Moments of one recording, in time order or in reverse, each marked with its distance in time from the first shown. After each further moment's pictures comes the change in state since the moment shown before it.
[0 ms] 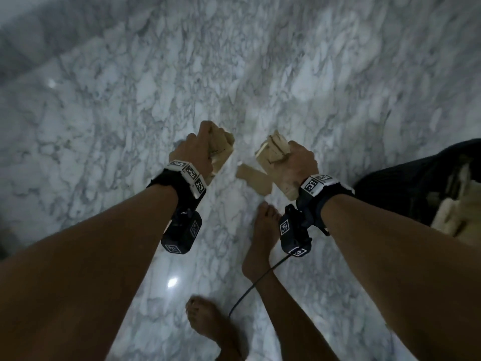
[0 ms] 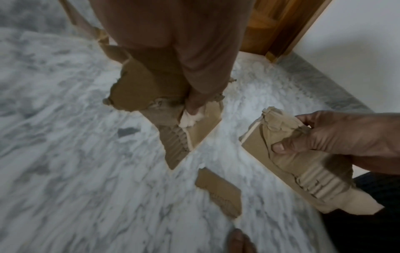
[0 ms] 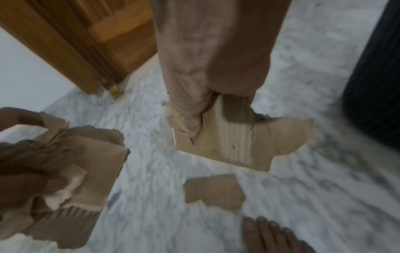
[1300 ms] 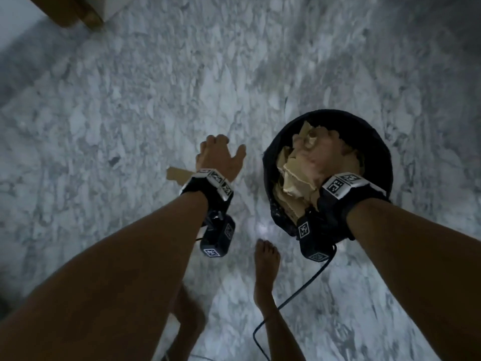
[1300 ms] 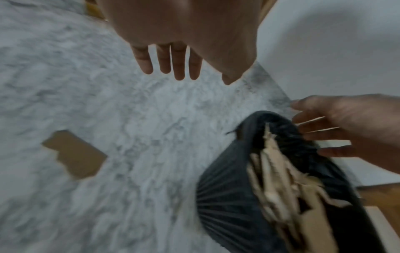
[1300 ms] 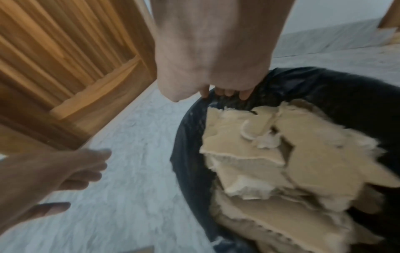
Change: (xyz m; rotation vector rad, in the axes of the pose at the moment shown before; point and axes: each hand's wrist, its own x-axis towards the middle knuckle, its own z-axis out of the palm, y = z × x) left_hand -0.085 0.306 0.055 -0.128 0.037 0.000; right_hand -0.106 0.177 -0.243 -0.070 0.373 0.168
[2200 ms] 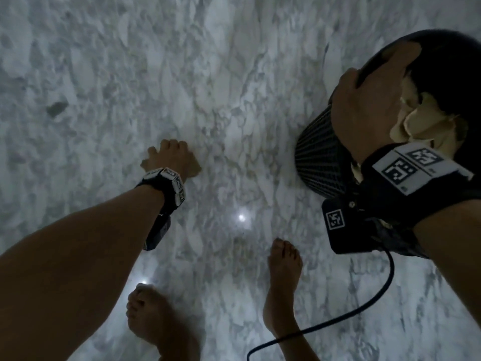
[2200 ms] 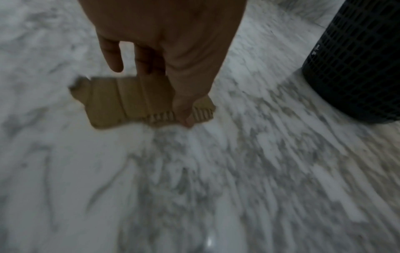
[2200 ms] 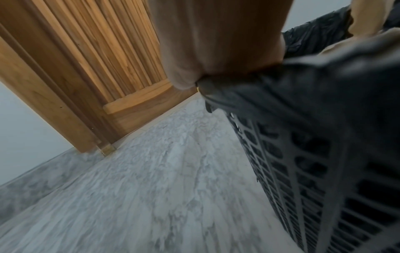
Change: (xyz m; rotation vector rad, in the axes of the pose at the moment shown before) left_hand 0.098 -0.247 0.133 0.615 -0.316 0.013; right_hand 0.049 -0.019 0.153 0.123 0.451 -0.079
